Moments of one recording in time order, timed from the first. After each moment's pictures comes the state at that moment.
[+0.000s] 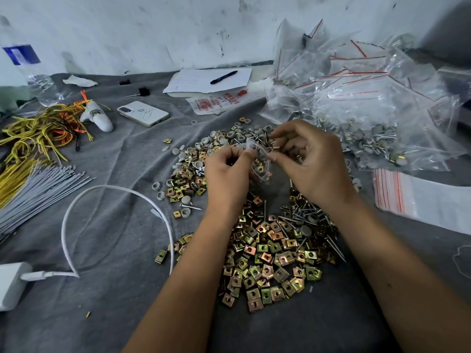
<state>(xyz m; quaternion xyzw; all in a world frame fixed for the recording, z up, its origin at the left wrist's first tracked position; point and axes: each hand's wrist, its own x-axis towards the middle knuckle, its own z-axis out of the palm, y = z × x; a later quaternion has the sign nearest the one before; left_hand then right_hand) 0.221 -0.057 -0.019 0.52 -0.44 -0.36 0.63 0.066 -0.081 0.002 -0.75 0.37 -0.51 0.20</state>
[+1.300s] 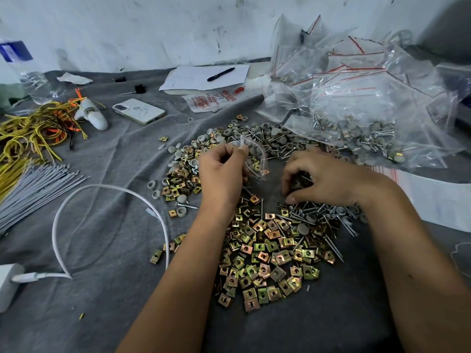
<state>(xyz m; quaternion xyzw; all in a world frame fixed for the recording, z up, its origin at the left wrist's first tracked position) 0.224 -0.055 -0.016 0.52 -0.42 -0.39 0.63 0.023 -0.092 0.008 -0.86 0.44 -0.08 0.25</state>
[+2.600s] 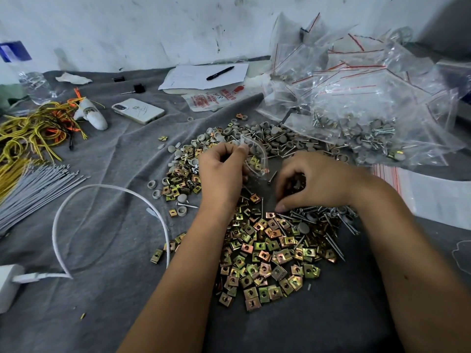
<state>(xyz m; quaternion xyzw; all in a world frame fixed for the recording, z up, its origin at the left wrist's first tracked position) 0.224 -0.056 -0.017 0.53 -0.42 -0.39 0.63 0.036 -0.086 0.011 -0.85 0.42 -0.10 0.28</state>
